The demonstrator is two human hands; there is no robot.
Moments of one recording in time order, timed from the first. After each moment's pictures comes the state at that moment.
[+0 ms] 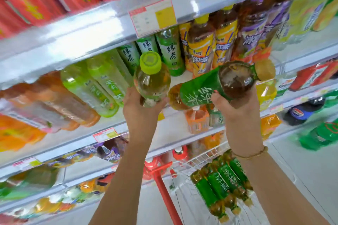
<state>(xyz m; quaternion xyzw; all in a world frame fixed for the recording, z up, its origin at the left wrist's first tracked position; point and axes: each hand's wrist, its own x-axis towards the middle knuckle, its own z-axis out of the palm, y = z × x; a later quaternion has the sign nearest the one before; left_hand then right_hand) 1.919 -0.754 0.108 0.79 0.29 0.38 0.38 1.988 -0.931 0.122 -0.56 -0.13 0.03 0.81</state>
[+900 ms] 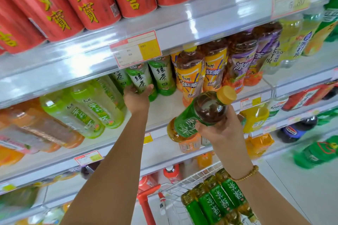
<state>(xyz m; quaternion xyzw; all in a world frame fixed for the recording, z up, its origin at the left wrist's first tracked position) 2.046 -0.690 0.089 0.67 0.48 0.32 0.46 2.034 -0.928 0.094 -0.59 -0.17 0.14 0.77</state>
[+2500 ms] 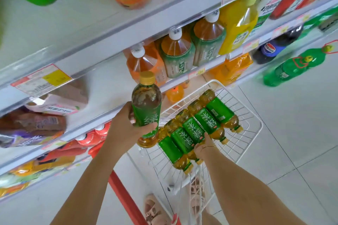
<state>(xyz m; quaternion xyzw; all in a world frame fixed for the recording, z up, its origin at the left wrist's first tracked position) 1.926 -0.797 -0.105 0.82 0.31 -0.08 0.47 1.972 -1.011 -0.308 -0.37 0.55 0.32 0.68</state>
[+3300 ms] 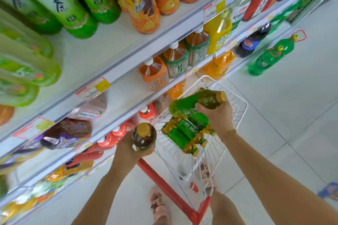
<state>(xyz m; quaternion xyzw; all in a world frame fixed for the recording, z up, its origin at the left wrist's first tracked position) 1.823 -0.771 -0.077 0.83 0.28 -0.10 0.47 1.973 -1.007 -0.094 -0.83 0.16 0.13 0.52</state>
